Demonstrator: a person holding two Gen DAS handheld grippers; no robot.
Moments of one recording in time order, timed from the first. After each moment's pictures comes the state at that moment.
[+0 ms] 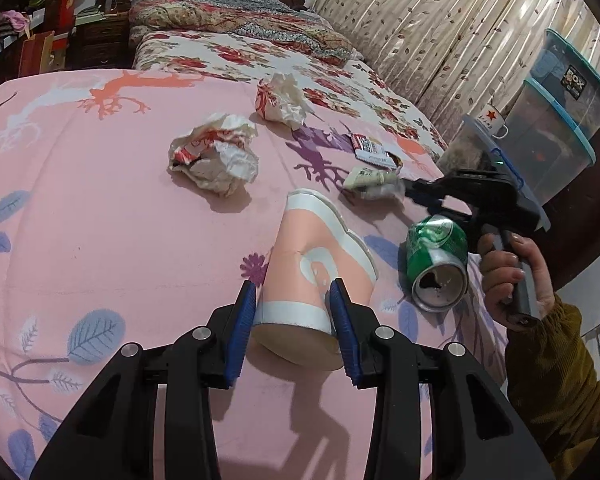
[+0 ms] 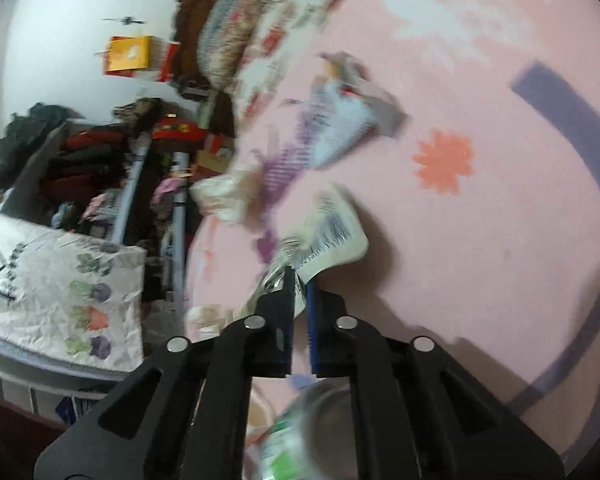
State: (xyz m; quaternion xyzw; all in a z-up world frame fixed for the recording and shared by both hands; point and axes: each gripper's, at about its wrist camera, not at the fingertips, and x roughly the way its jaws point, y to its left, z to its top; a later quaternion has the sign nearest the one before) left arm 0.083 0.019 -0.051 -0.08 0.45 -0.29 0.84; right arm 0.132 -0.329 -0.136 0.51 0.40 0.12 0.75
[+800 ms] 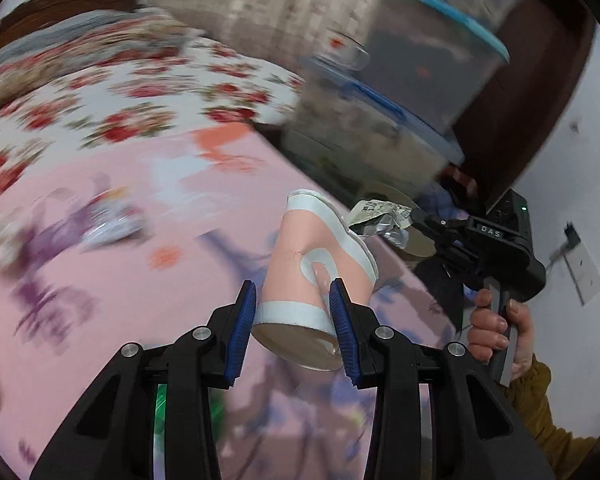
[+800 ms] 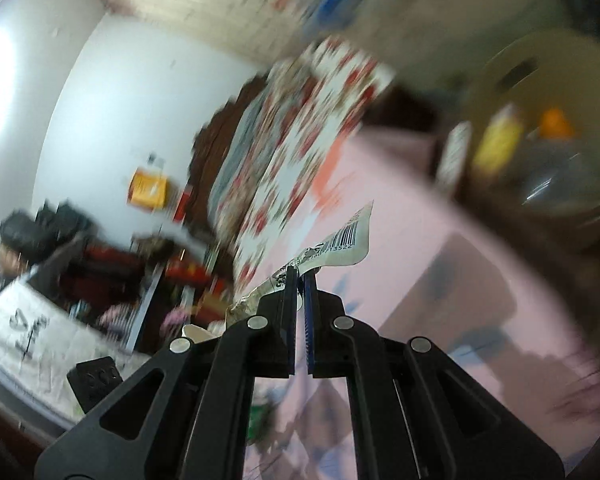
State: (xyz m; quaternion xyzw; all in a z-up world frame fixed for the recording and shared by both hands) left arm 0.073 -0.287 0.025 0.06 0.42 -0.49 0.76; right arm -0.120 -0.559 -0.081 0.53 0.17 -0.05 0.83
